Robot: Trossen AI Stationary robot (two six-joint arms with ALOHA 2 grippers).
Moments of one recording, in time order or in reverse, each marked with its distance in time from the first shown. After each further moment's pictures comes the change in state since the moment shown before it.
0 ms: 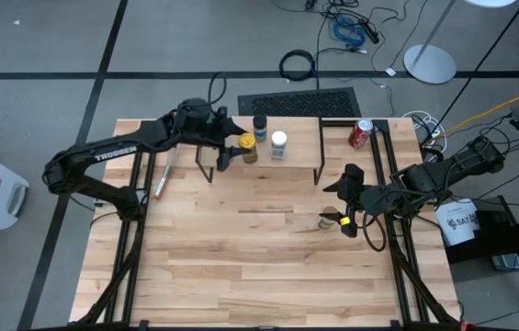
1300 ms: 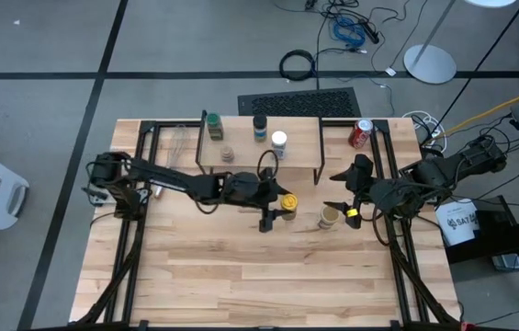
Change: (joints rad) left arm -0.484 0.444 0.004 0.509 -0.351 -0.186; right arm 0.000 -0.048 0.039 -0.073 0.113 -0.009
